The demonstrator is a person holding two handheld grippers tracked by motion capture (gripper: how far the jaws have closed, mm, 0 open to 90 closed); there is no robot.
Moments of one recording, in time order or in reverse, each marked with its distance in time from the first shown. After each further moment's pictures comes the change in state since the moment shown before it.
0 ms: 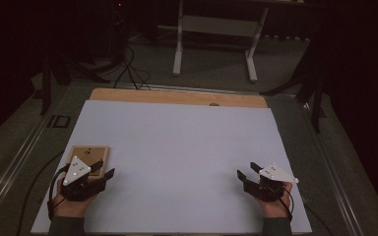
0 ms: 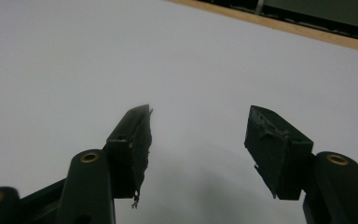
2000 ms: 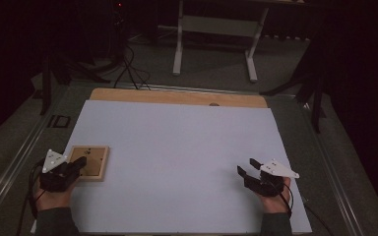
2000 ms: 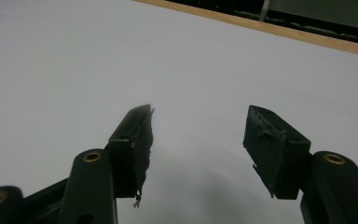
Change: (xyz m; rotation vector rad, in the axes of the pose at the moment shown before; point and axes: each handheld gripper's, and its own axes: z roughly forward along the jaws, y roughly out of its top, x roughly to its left) left arm 0.058 -0.012 -0.006 0.041 0.170 -0.151; right arm -0.009 0.003 0.010 -0.012 0.021 0.005
